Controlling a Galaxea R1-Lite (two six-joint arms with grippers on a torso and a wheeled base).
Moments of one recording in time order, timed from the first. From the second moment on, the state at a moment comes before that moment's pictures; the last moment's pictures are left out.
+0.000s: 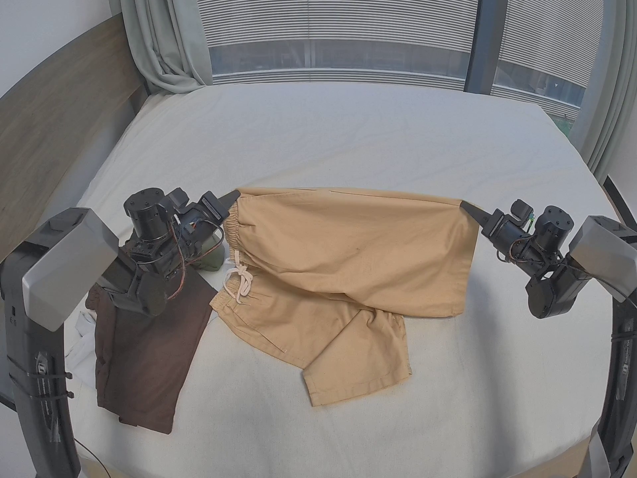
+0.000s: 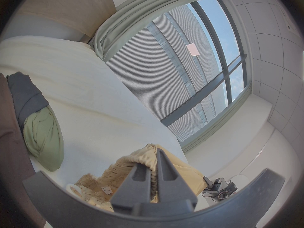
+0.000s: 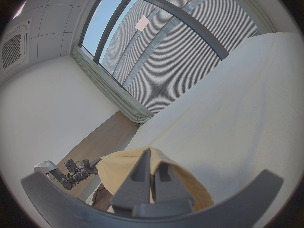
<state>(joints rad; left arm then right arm) -0.16 2.34 -1.21 -1.23 -0.31 -0.80 0.00 2.39 -1.09 -1.49 0.58 0.73</state>
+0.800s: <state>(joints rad) -0.16 2.42 -1.38 -1.13 -0.28 -0.86 -0.02 2.45 -1.15 -1.51 0.57 0.72</state>
